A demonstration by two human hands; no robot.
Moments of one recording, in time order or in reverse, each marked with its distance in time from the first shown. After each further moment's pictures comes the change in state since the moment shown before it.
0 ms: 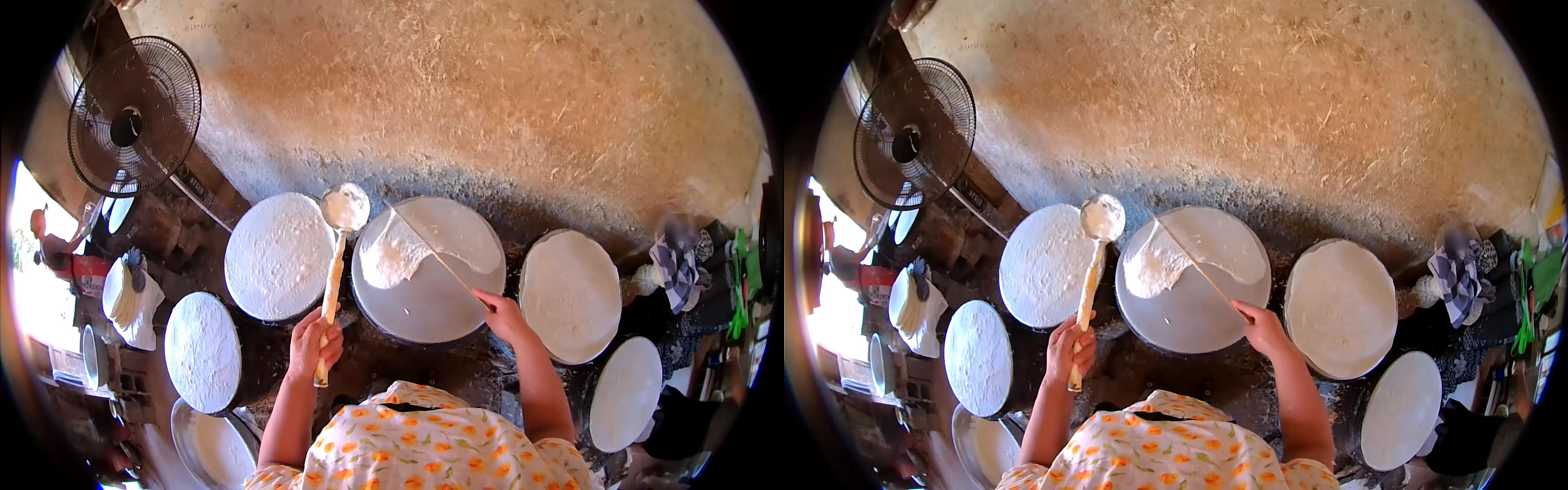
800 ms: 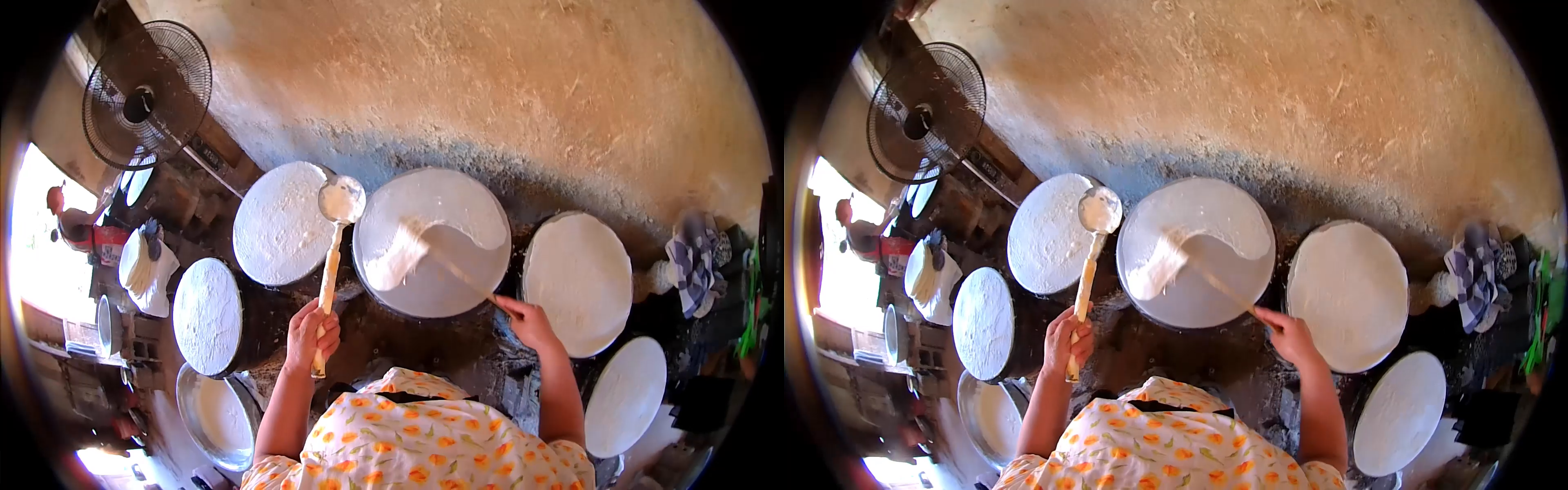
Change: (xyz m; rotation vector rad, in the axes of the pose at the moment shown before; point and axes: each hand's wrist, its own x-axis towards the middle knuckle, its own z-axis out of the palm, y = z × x) left_hand -0.037 -0.027 0.019 0.018 0.137 -0.005; right_hand -0.051 0.064 -0.040 0.001 -0.211 -0.037
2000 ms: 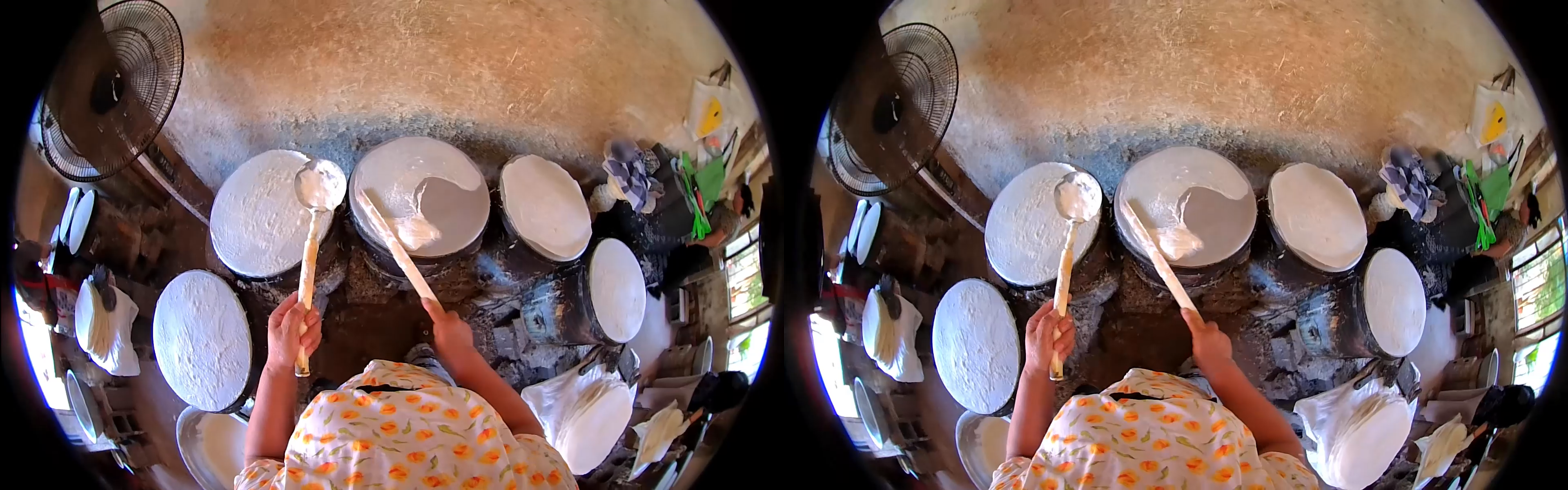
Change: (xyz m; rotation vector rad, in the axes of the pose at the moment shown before) left_hand -0.040 0.057 -0.139 0.045 -0.285 -0.054; right_hand -0.069 -0.117 0.281 -0.631 0.347 0.268
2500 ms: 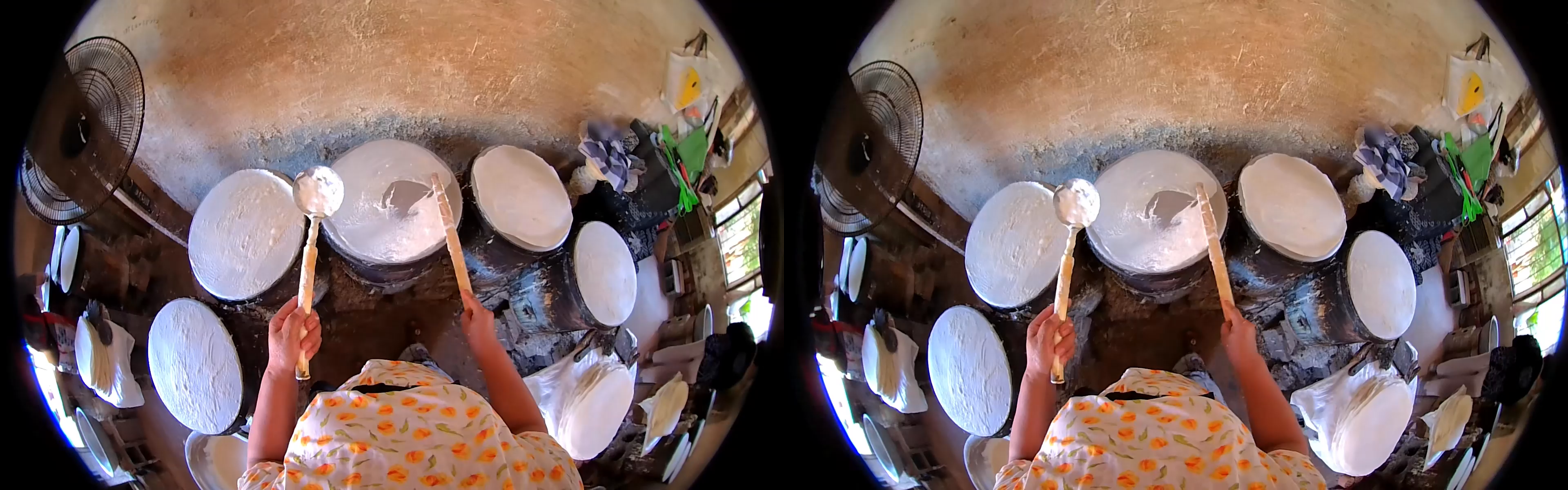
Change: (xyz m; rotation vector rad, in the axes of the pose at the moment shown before) left_hand 0.031 -0.012 0.029 0.015 -0.086 -0.081; right_hand -0.004 0.090 -0.015 0.355 0.326 0.179
